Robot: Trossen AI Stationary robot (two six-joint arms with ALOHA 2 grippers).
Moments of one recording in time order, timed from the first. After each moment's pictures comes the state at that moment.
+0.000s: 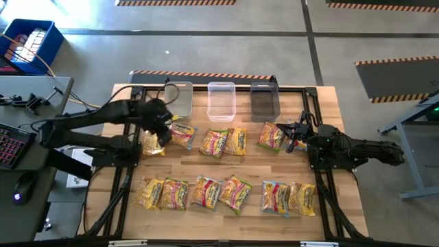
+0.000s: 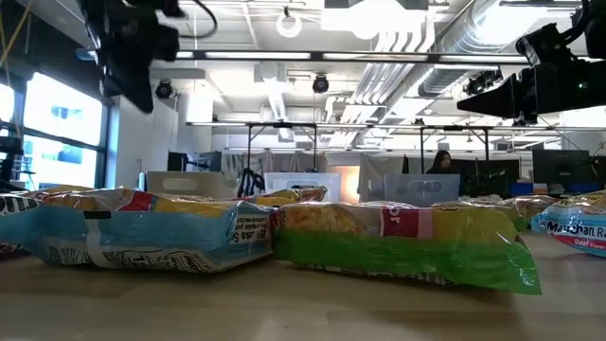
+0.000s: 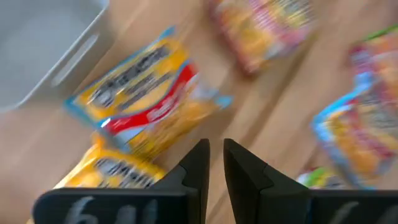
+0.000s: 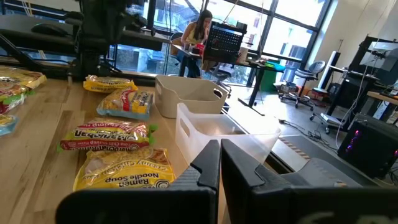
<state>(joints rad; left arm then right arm) 0.31 1.02 0.90 -1.02 0.07 -0.37 -0.14 0.08 0.01 0.06 0.28 -0.23</state>
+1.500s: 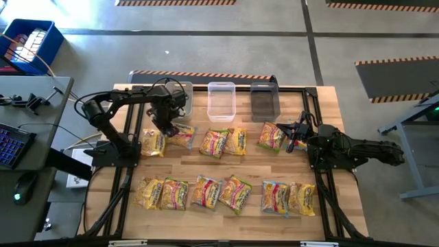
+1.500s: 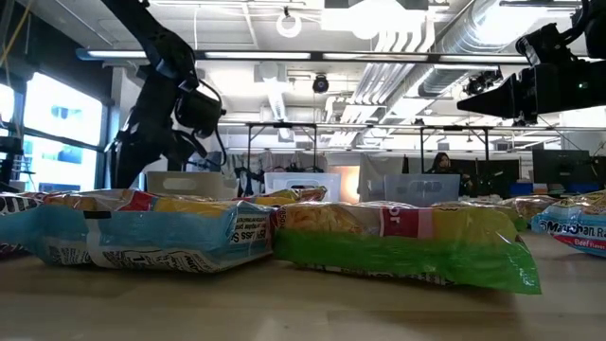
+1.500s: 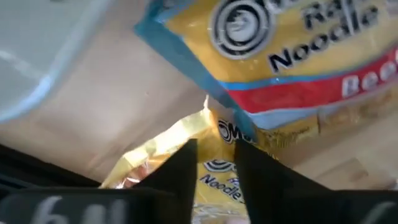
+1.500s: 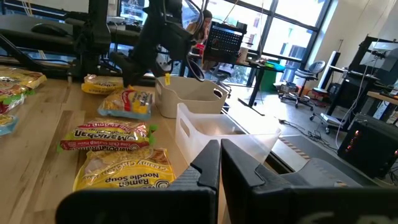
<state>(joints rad) 0.66 1.64 0.96 -1.19 0.09 -0.08 -0.14 0.08 0.01 0.06 0.28 -0.23</state>
